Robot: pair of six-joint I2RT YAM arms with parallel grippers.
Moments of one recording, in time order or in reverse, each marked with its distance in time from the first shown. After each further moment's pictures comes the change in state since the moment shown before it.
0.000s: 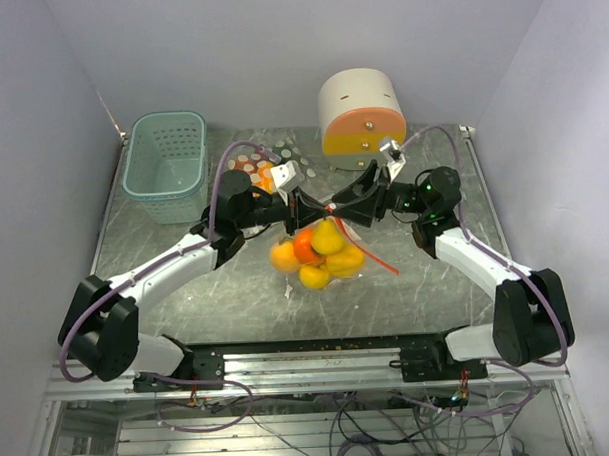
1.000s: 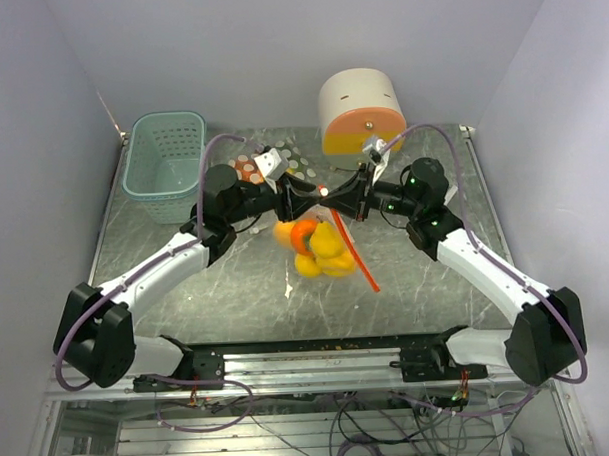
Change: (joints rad) left arm 0.046 -0.058 0.008 0.004 -0.084 -0.012; right arm 0.153 -0.070 0.112 -0.409 0.235 -0.324
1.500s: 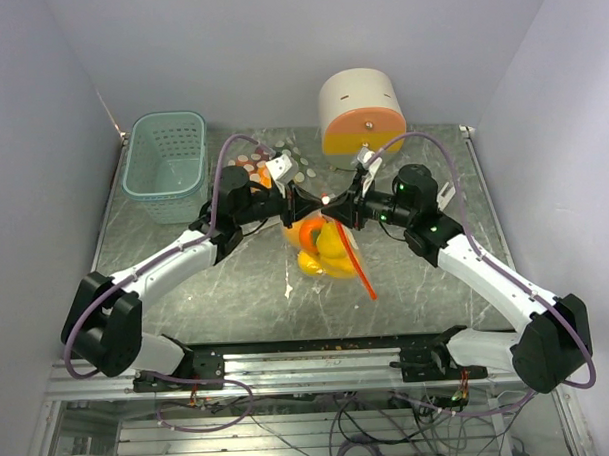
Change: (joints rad) left arm -0.009 0.061 0.005 -0.039 0.010 0.002; right arm 0.087 -0.059 0.025 -0.320 0.276 -0.275
